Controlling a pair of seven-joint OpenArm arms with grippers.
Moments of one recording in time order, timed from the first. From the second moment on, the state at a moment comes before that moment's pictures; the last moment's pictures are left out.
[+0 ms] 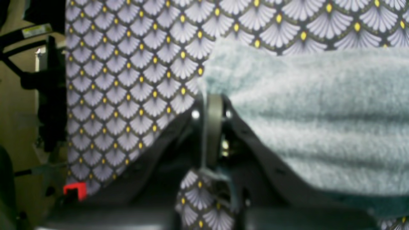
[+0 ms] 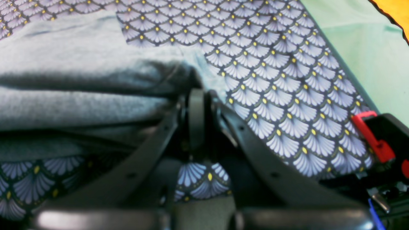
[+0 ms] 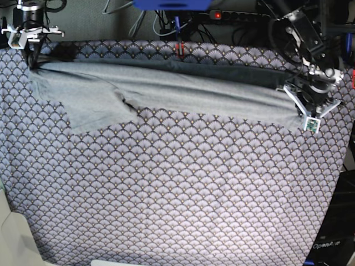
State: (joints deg) left arm 7.0 0.1 -37.3 100.5 17.2 -40.4 36.0; right arm -28.6 -5.9 55.6 85.4 -13.8 40.5 22.9
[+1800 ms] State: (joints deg) left arm 11.7 2.3 -41.9 102.0 17.4 -40.0 36.0; right arm -28.6 -4.4 59.5 82.0 -18.5 40.3 22.9
